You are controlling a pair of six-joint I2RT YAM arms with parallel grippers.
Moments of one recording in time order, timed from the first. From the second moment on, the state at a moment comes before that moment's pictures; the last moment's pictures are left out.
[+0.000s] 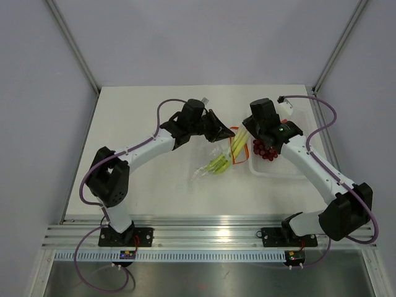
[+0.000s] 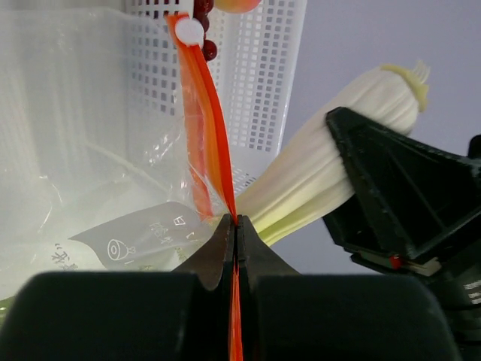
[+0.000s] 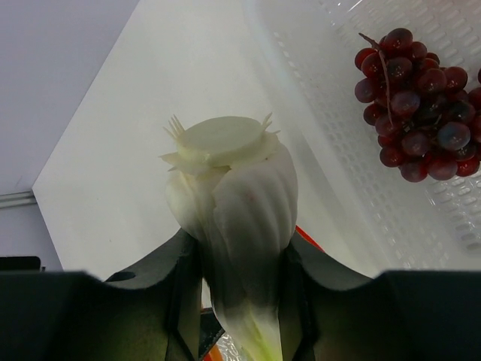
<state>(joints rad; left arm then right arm) -0.69 1.76 1.35 -0.10 0.40 -1.25 0.47 1.36 1.25 -0.59 0.42 1.13</state>
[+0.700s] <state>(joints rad) -0.66 1.69 1.40 0.06 0.44 -1.33 0.53 1.25 1.26 -0.58 0.41 0.89</state>
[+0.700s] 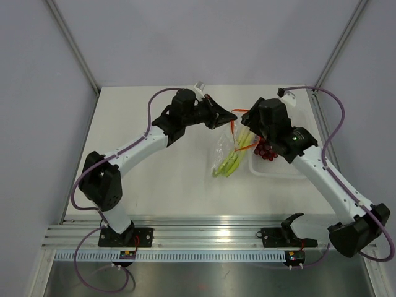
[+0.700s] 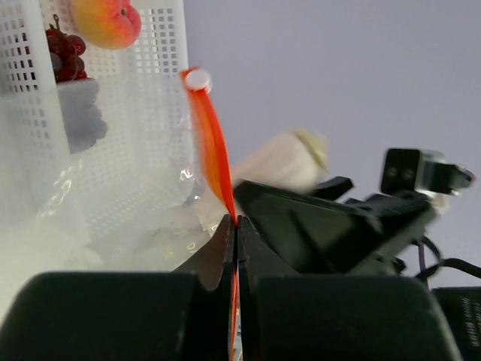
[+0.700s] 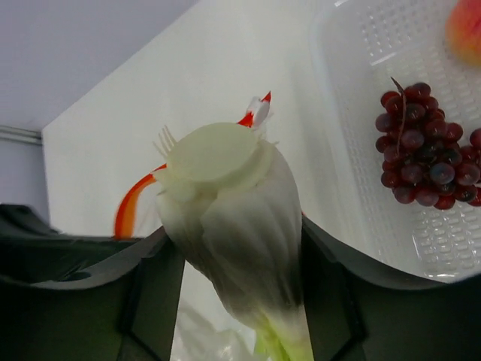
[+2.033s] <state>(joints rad) -0.63 1.69 1.43 0.13 0.56 -1.29 0.30 1.01 1.11 -0.70 0.20 0.75</state>
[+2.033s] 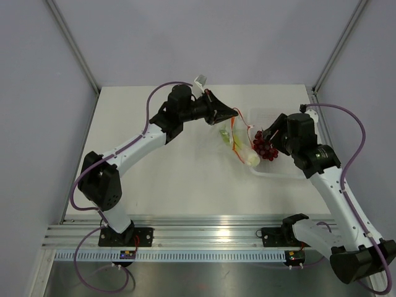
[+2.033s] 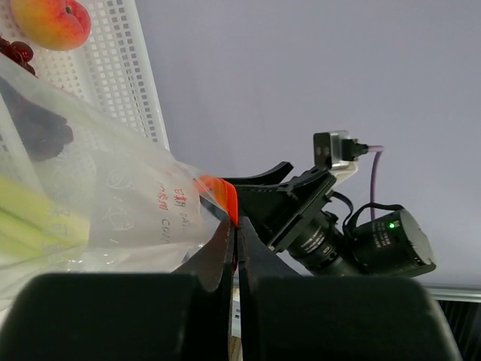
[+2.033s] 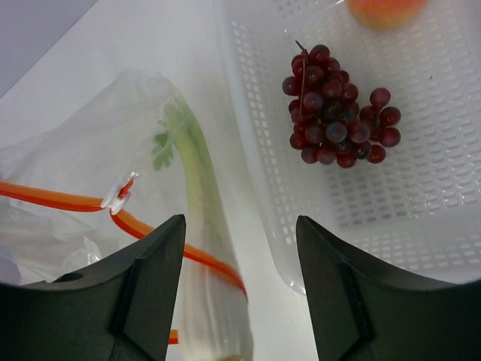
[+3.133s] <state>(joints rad) -0.64 1.67 1.40 0.13 0.55 -1.30 0.29 0.91 0.76 -0.39 -0.19 0.84</state>
